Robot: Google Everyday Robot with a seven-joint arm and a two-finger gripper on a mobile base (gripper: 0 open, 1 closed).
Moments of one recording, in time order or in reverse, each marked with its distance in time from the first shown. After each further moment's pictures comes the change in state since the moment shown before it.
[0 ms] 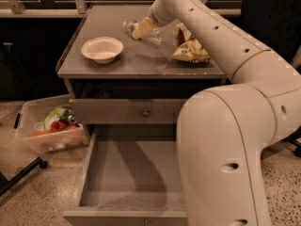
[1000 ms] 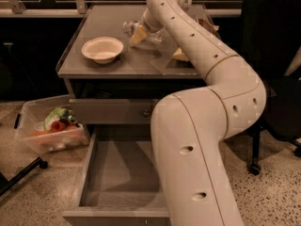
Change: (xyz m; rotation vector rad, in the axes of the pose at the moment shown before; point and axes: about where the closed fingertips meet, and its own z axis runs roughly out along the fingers) arm 0.006 0.014 0.059 -0.004 0.073 -0.078
